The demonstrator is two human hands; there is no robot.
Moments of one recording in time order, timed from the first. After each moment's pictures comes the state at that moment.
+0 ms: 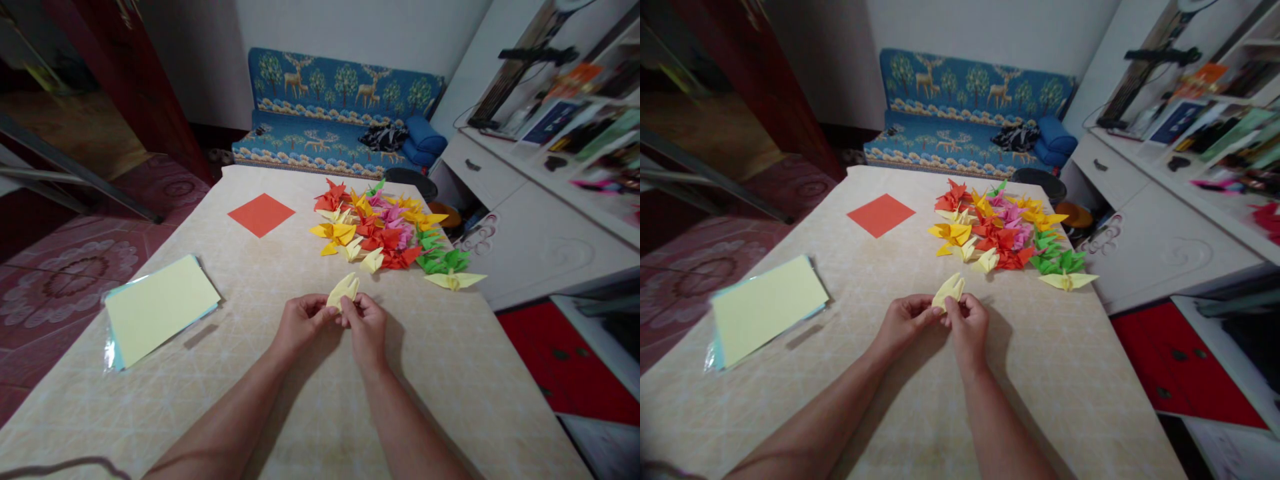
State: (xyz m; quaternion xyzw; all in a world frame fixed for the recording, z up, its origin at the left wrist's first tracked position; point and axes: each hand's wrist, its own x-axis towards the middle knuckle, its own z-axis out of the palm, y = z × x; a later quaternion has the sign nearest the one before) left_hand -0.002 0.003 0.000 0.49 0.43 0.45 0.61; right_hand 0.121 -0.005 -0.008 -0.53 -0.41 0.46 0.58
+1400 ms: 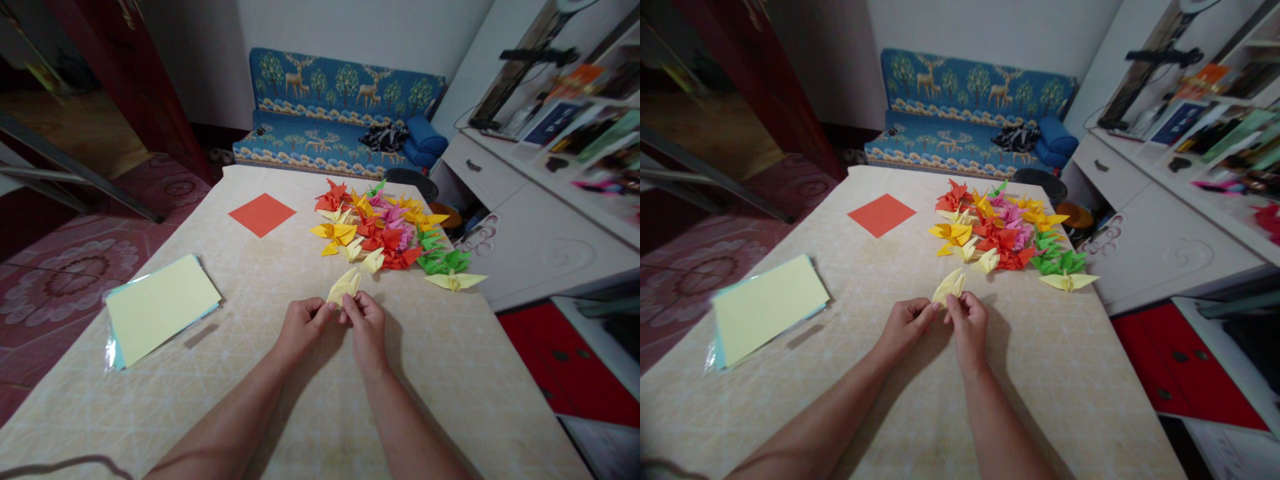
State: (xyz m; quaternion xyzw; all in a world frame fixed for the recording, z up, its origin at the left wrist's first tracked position) left_hand -0.003 -0.001 0.002 0.59 0.52 0.40 0.47; right_hand 0.124 -0.005 -0.010 -0.52 -0.44 0.47 0.57
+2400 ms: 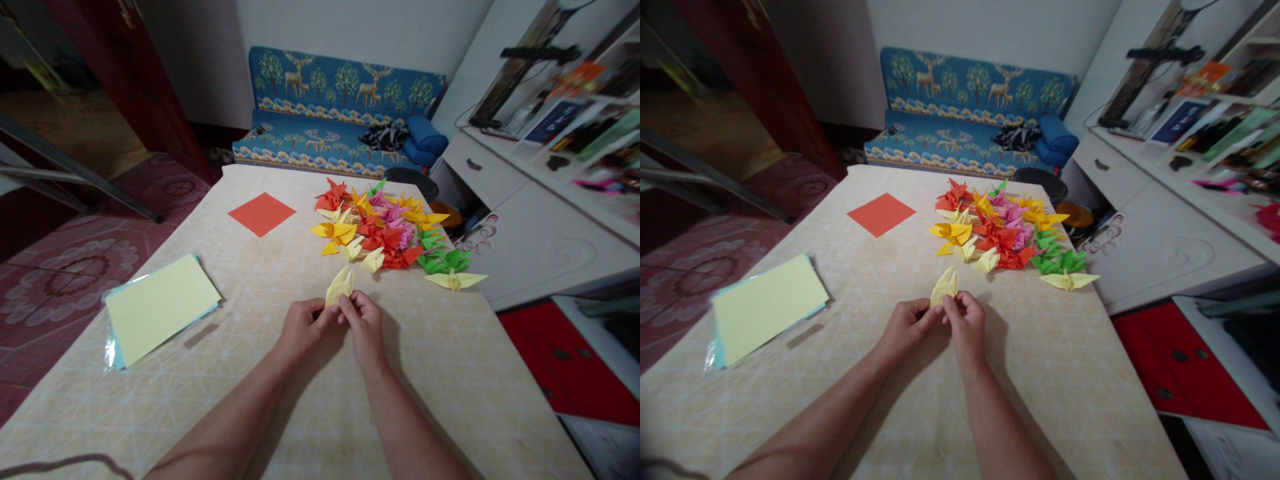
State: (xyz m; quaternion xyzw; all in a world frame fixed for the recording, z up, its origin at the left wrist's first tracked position) left_hand -0.003 -0.002 -0.004 0.65 0.51 0.35 0.44; right_hand 0.125 -0.004 -0.011 -0.51 -0.46 0.47 0.55
